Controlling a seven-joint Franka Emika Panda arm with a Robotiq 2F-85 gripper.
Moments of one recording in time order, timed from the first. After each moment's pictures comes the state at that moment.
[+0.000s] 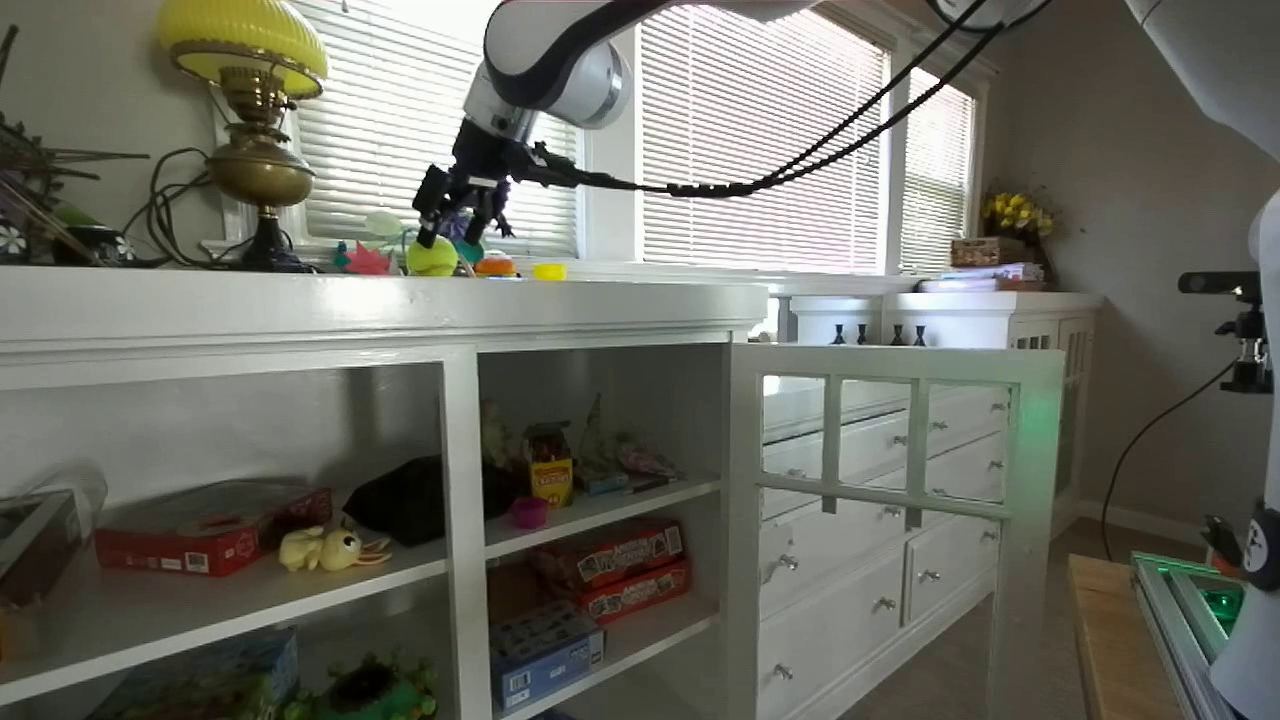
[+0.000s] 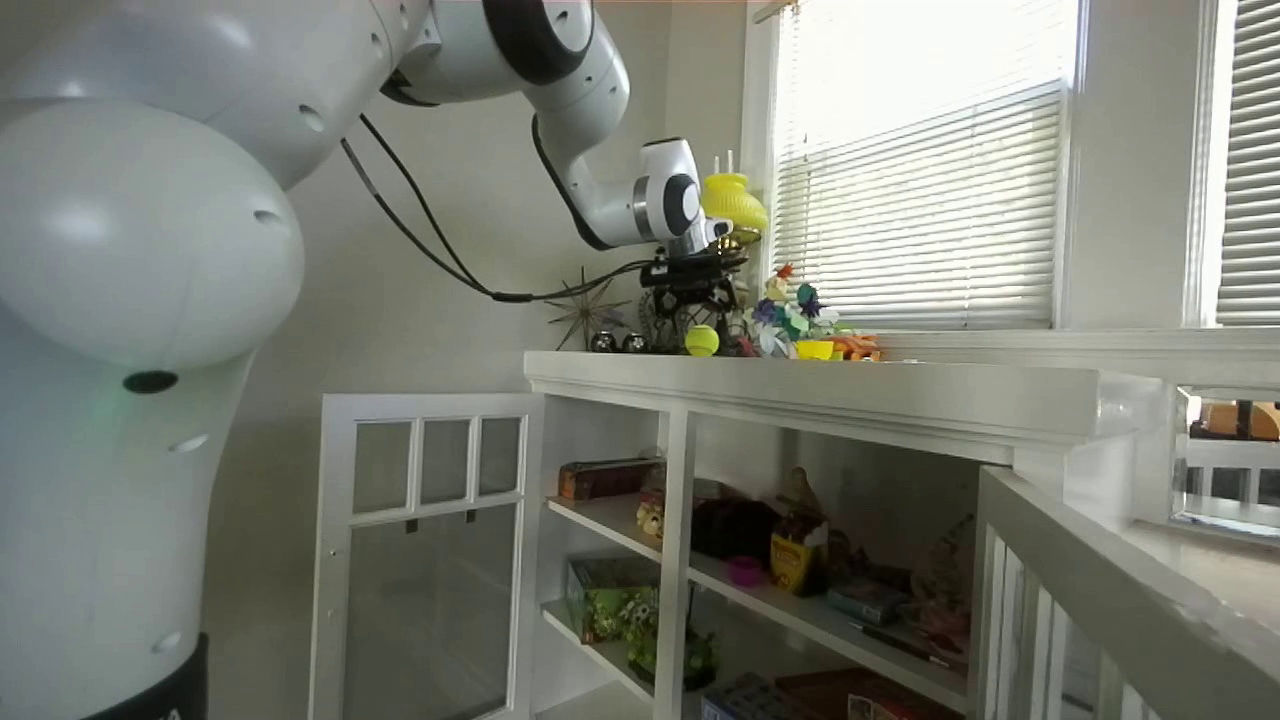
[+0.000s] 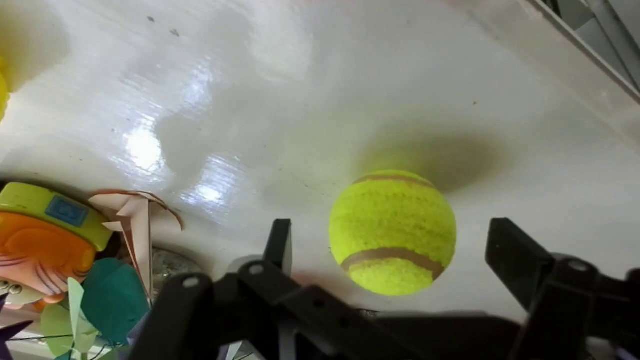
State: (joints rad) arm 0.06 0.49 0.07 -1.38 -0.13 2.51 -0.09
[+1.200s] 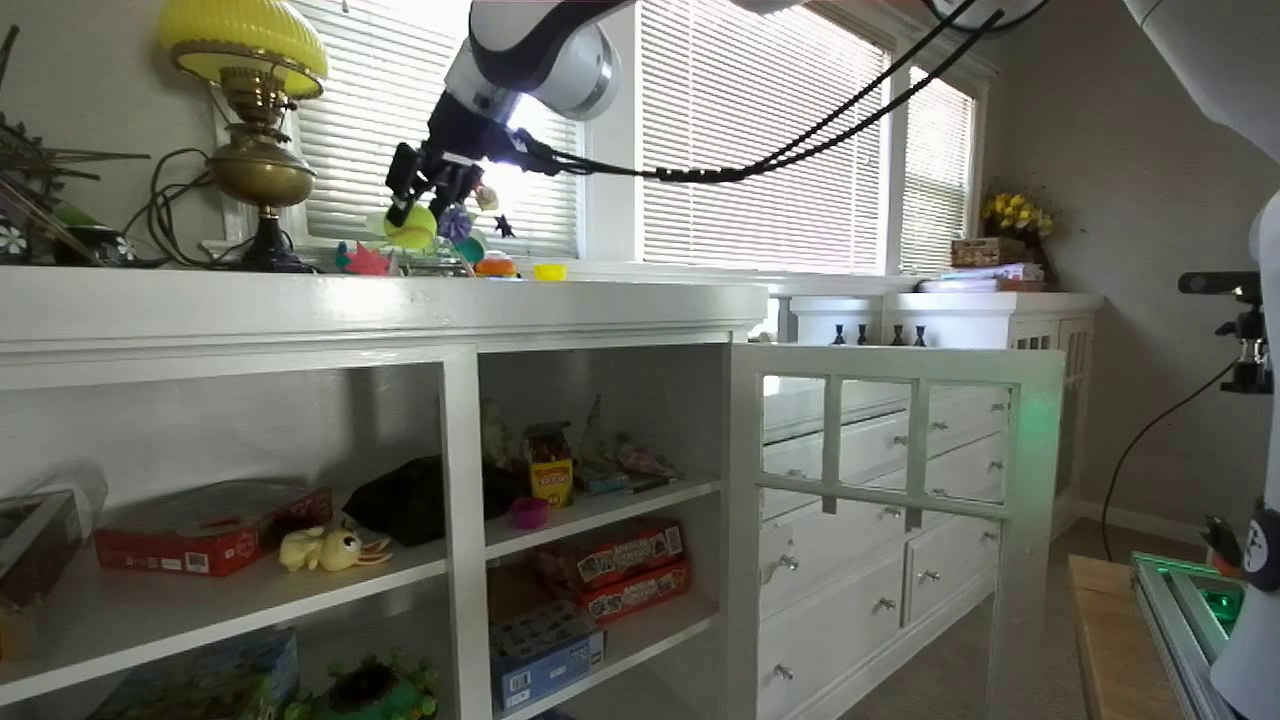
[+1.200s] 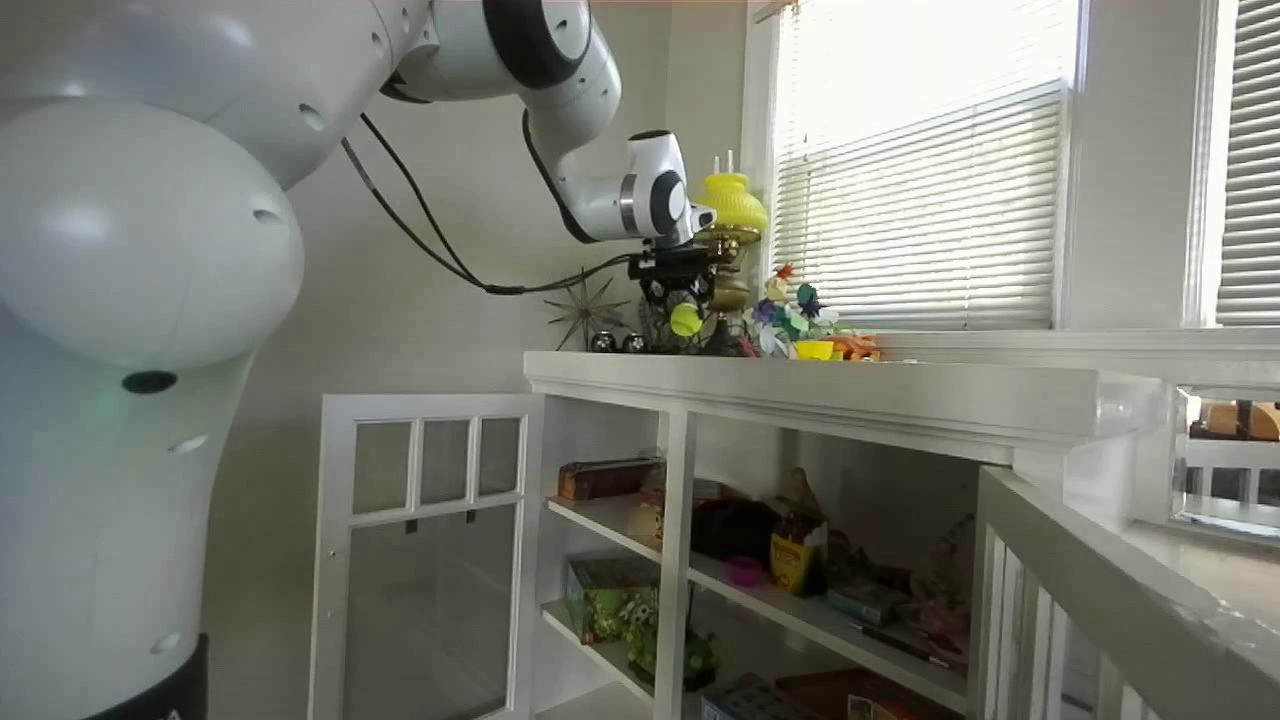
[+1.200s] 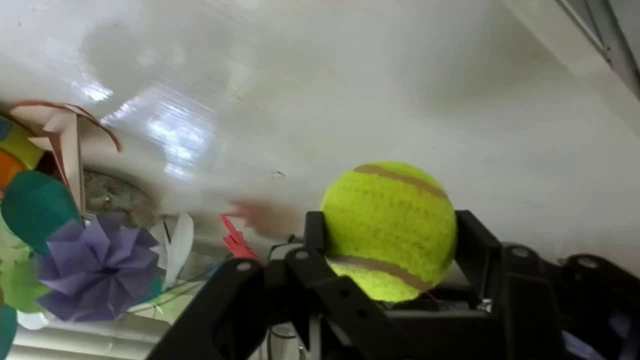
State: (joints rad) arm 0.06 0.48 0.13 -1.37 -0.10 2.59 -0.14
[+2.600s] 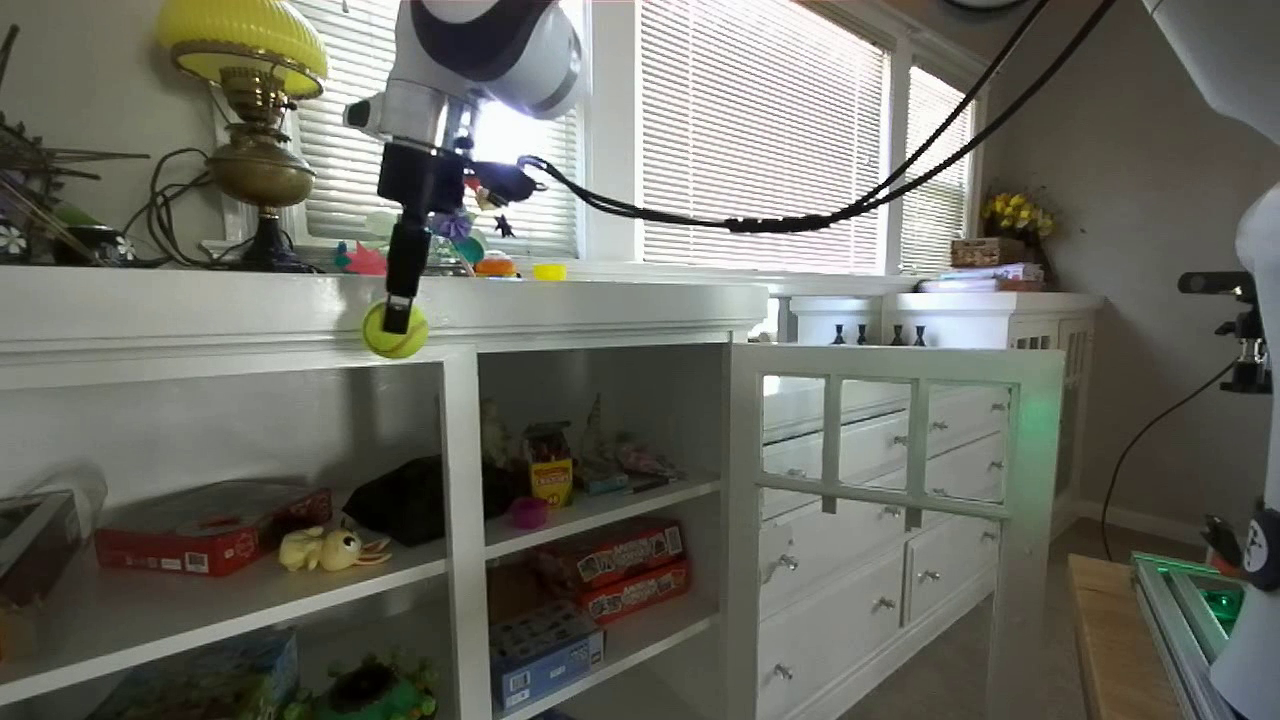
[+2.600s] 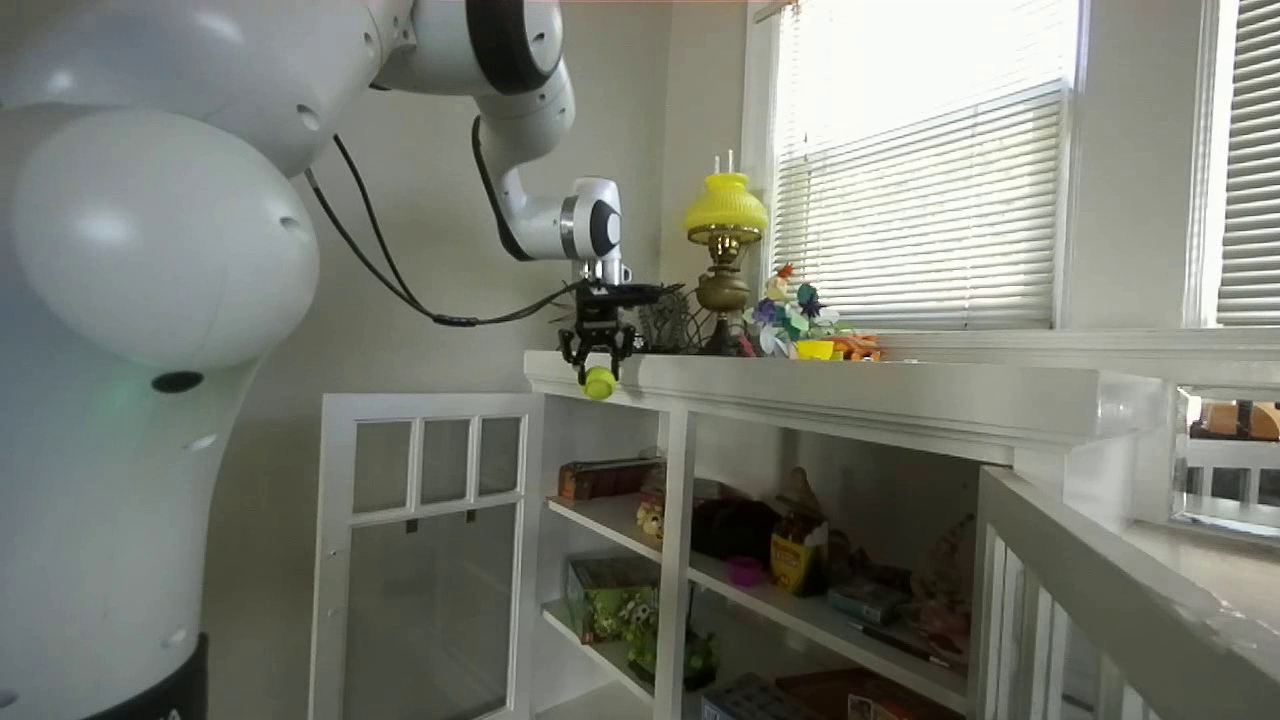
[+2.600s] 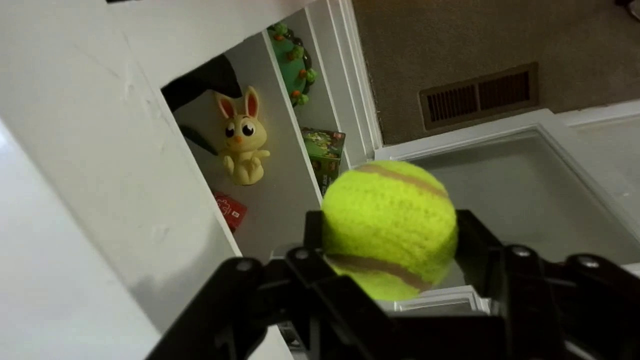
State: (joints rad) arm 0.14 0.47 0.22 -1.49 -0.14 2.24 -0.60
